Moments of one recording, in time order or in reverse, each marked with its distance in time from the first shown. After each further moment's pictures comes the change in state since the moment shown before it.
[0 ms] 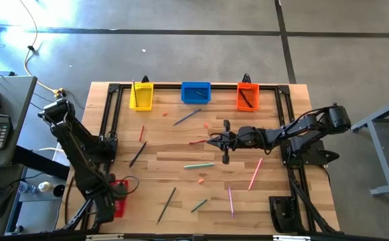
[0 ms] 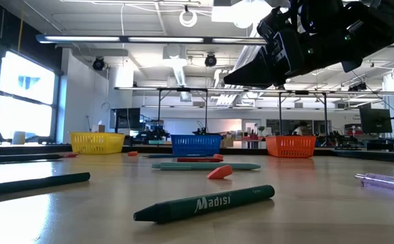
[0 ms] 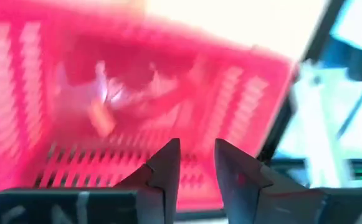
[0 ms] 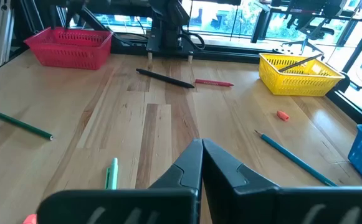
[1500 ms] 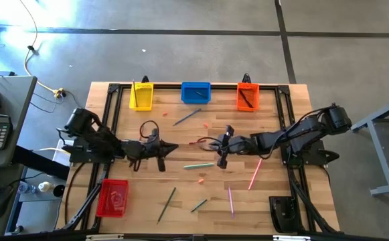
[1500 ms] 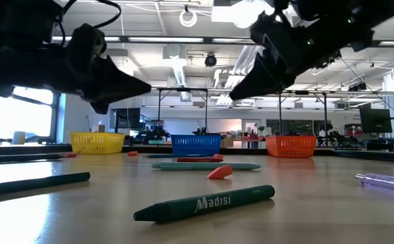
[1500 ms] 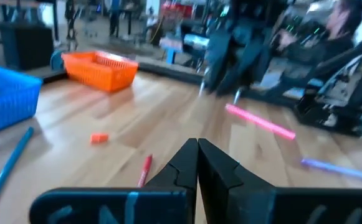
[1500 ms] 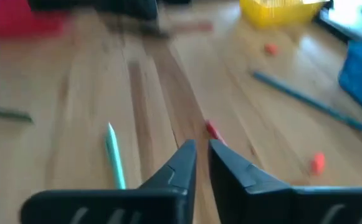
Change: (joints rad) left arm 0.805 0.356 -0.645 2.271 -0.684 1.071; right arm 0.116 0.000 0.164 -0.470 0.234 0.271
